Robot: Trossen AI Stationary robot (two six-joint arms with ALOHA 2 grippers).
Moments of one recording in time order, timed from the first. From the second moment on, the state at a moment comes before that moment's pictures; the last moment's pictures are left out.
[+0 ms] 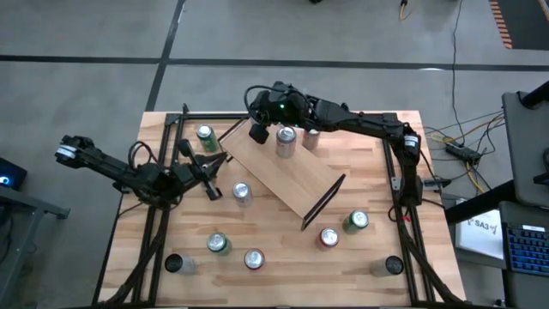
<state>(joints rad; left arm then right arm) -0.34 0.90 0.43 0.95 -0.78 0.59 -0.28 1.96 1.99 -0.44 0.19 -0.07</state>
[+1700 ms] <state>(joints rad) -0.34 0.90 0.43 0.93 -0.78 0.60 -0.30 1.91 1.97 -0.57 0.33 -0.07</state>
